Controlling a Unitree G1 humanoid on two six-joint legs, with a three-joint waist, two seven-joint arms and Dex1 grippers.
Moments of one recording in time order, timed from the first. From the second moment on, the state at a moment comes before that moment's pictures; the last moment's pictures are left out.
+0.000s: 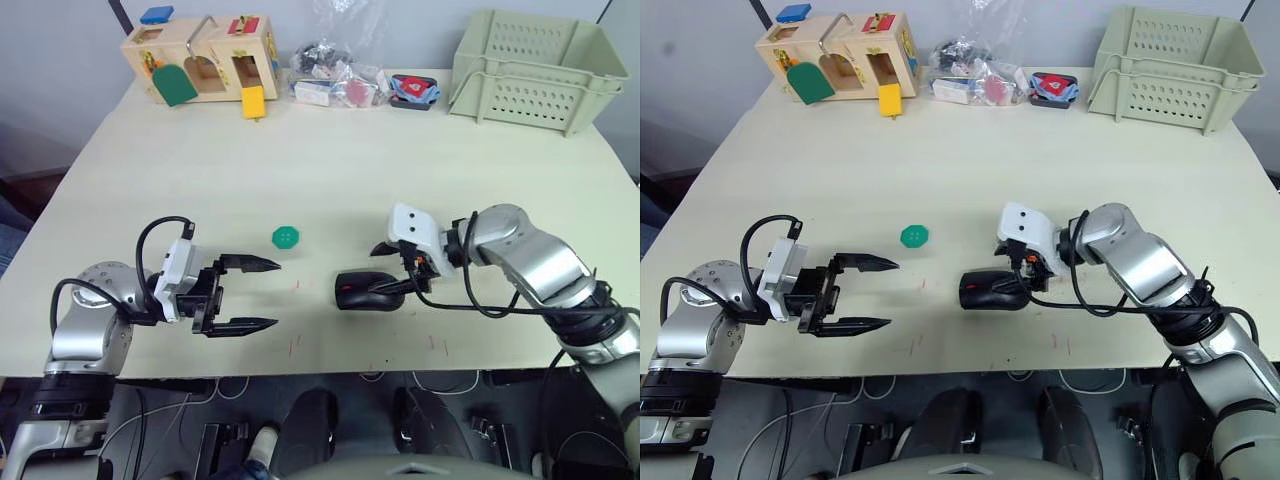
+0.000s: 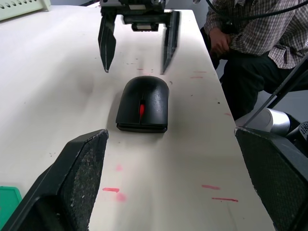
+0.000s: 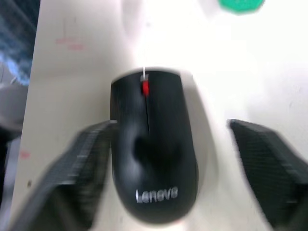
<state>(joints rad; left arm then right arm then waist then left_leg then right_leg) -0.19 0.84 0.11 0.06 -0.58 0.04 -1.57 -0.72 -0.58 0.45 -0.25 0.25 0.82 1.08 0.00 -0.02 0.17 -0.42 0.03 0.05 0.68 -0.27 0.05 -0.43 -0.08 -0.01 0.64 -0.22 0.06</state>
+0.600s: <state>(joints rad) -0.17 0.84 0.11 0.05 -0.58 0.04 -1.57 -0.77 -0.41 0.55 -0.20 0.22 0.83 1.01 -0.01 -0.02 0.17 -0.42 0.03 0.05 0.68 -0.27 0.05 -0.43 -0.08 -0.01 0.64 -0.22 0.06</state>
